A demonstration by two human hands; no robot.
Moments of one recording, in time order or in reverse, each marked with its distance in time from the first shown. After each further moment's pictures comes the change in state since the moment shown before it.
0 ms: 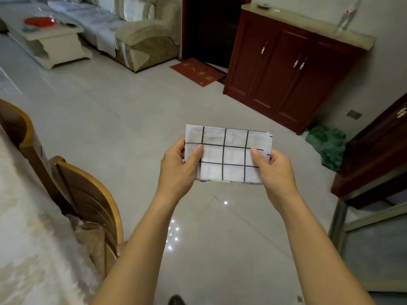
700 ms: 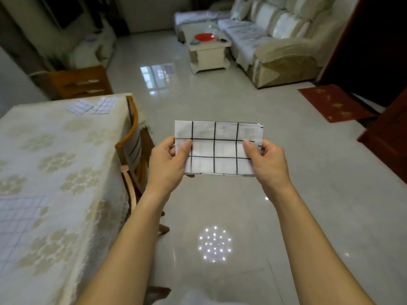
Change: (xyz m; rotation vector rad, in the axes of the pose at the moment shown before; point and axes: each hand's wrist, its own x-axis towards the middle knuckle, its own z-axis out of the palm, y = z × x) left_hand 0.204 0.017 -0.039 0.184 0.675 -0.032; right_hand 0.299 -0.039 0.200 0.143 -0.726 -0.064
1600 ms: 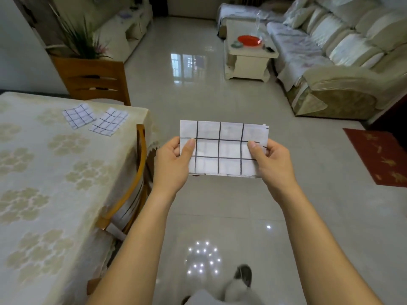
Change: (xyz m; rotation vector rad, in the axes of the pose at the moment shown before) left_hand 0.411 -0.074 -0.036 -0.047 0.247 -0.029; right_hand 0.418 0.008 0.206 -0.134 -0.252 -0.005
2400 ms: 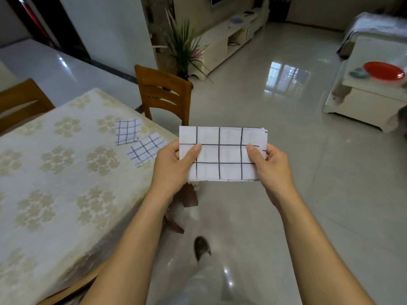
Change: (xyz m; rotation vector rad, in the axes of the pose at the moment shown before) left_hand 0.321 -0.020 0.030 0.130 0.479 -0.105; right_hand 0.407 -0.010 0.145 0.057 -0.519 0.014
